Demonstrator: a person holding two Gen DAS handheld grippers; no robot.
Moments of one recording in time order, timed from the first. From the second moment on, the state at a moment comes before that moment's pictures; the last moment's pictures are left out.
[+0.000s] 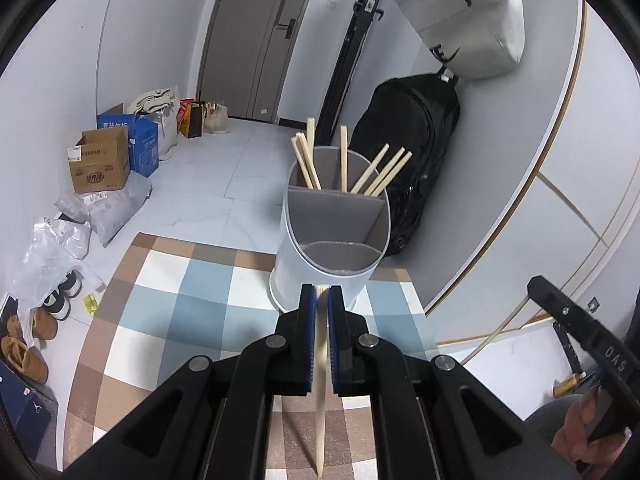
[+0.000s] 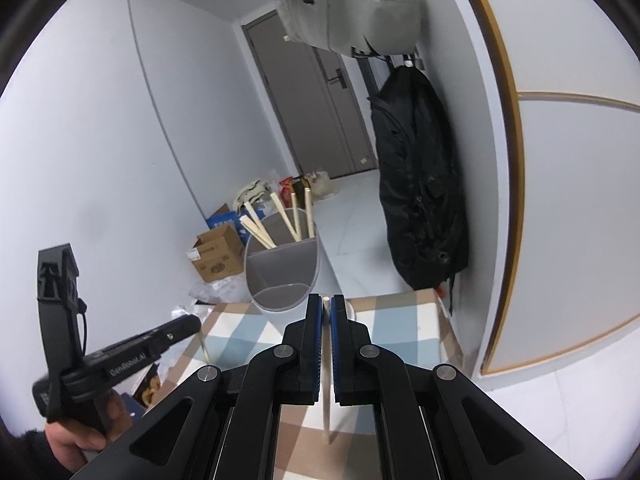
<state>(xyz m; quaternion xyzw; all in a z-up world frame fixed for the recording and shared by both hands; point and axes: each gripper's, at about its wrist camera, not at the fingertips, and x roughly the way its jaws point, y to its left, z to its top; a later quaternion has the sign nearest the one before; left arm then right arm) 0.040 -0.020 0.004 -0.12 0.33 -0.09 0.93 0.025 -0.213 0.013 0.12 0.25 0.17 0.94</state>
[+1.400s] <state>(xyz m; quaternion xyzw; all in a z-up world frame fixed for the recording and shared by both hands) 0.039 0.099 -0.061 -0.26 0.45 0.03 0.85 0.043 -0.164 0.012 0.07 0.27 0.23 0.93</state>
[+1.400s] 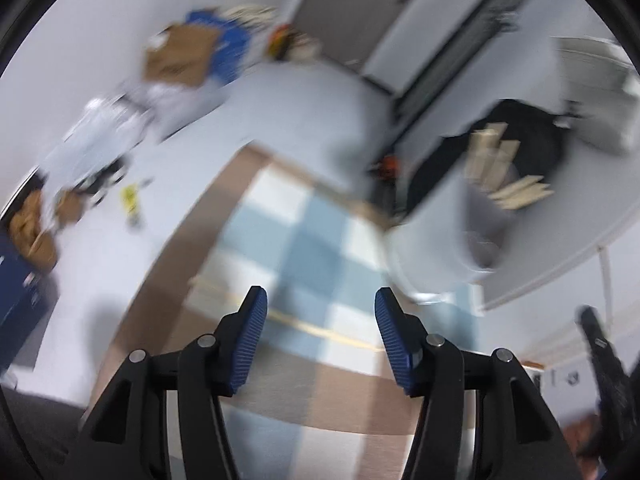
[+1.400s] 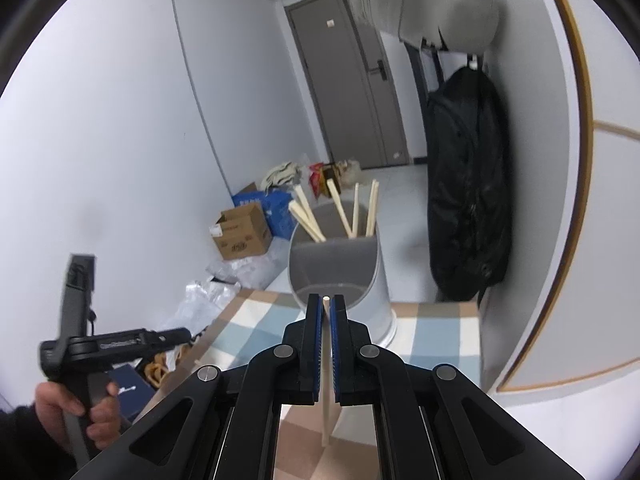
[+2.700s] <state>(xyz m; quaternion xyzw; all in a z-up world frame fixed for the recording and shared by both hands) 0.075 0.088 -0.071 -0.24 0.44 0.11 0.86 0.050 -0.170 0.007 0.11 0.28 0.25 0.92</state>
